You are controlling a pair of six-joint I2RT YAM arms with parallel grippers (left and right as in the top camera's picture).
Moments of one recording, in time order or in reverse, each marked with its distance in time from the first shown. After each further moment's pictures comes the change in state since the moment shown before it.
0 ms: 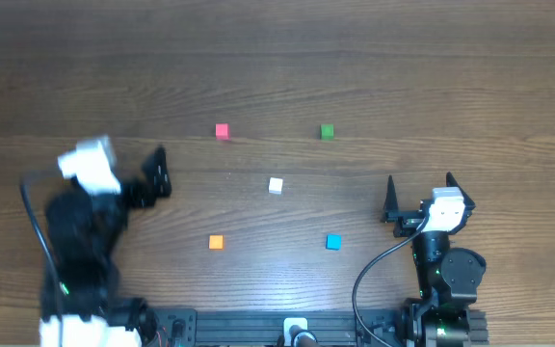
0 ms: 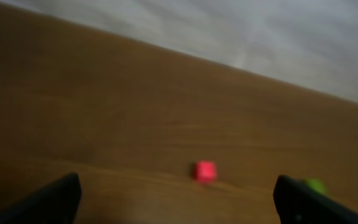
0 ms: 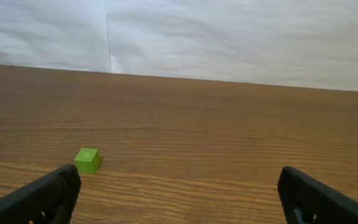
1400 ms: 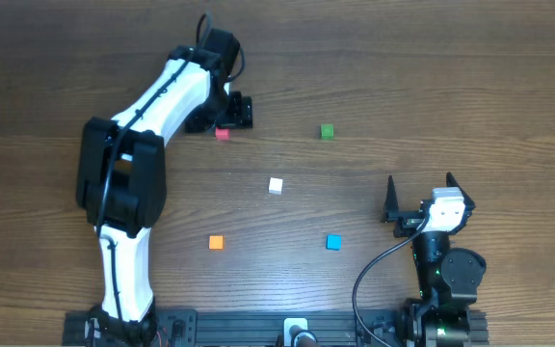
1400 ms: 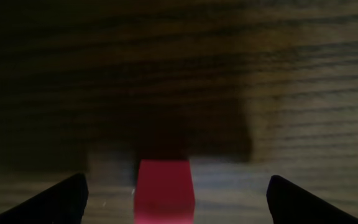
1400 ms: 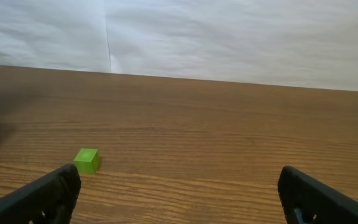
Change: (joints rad) left arm -0.345 1.596 1.214 -0.744 -0.115 -0.113; right arm -0.001 -0.001 0.000 0.000 0.000 0.000
